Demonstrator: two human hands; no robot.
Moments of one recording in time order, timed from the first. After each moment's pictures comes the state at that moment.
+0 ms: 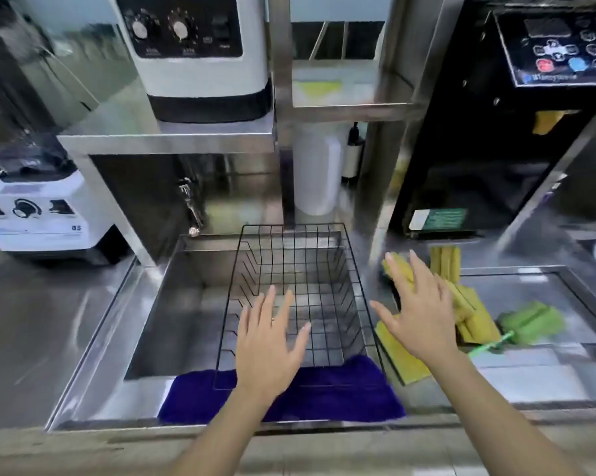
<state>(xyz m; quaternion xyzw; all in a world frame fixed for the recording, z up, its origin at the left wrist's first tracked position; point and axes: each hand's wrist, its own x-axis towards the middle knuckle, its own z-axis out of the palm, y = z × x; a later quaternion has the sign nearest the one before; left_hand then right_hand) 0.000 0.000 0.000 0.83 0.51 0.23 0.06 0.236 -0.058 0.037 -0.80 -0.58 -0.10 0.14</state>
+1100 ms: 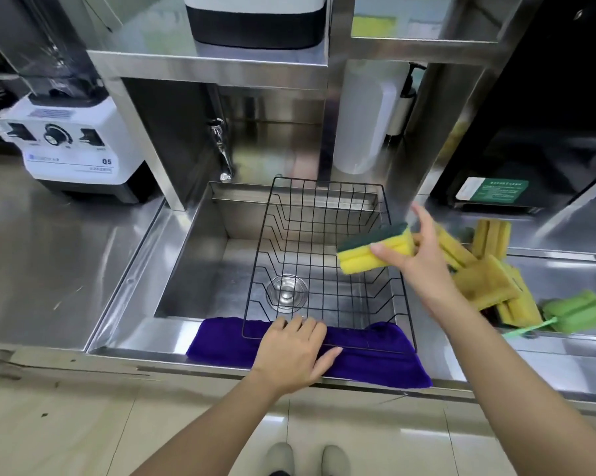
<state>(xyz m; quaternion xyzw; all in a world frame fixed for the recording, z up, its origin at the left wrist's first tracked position) -0.030 -0.028 -0.052 0.91 0.32 0.23 -0.12 0.182 -0.019 0.077 -0.70 -0.42 0.33 0.47</state>
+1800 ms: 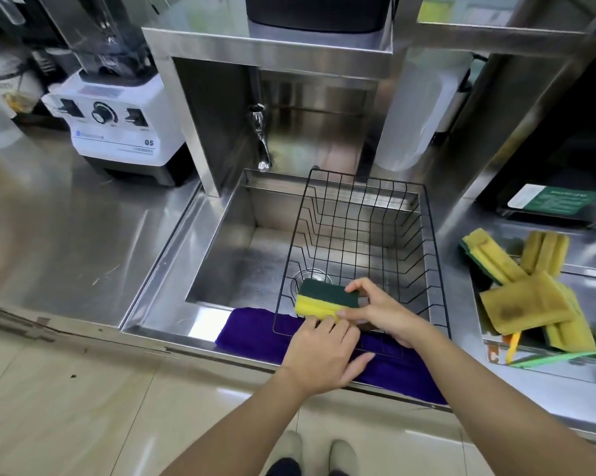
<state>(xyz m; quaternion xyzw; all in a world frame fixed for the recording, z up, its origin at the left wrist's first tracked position) -0.030 -0.030 -0.055 0.91 0.33 0.23 -0.12 0.128 0.002 -0.016 -0.64 -0.45 0.59 0.21</state>
